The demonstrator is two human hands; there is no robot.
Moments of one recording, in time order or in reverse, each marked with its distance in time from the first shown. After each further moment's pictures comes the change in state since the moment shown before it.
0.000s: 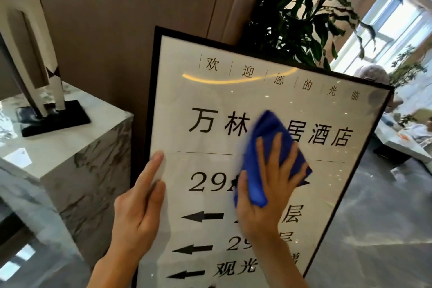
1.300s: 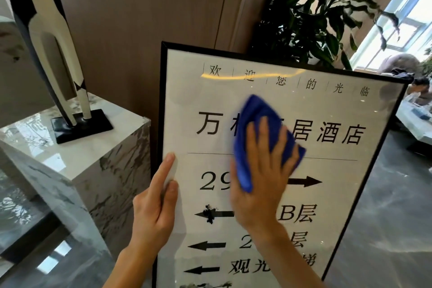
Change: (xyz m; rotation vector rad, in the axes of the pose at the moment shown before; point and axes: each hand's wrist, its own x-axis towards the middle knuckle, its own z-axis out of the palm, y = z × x) left_hand -0.003 -0.004 -0.001 -0.005 -0.028 0.008; right_hand 0.020 -0.029 0.005 0.016 -0.017 -0.067
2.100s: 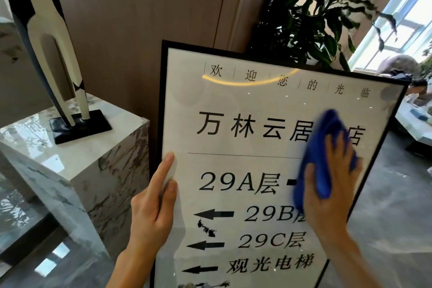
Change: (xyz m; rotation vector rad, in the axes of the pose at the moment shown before) left_hand 0.002 0.007 0.000 0.007 0.021 0.009; right_hand -0.013 0.125 -0.043 0.105 0.046 0.160
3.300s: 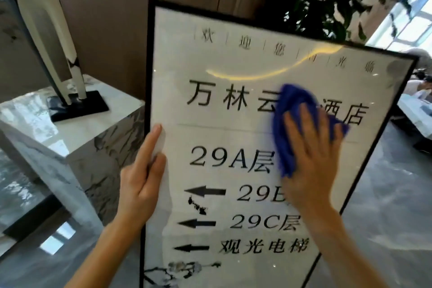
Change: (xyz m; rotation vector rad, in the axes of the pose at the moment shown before) left_hand -0.005 -0.014 0.004 0.017 0.003 -0.004; right_hand 0.007 -0.011 0.012 -0.220 -0.057 -0.421
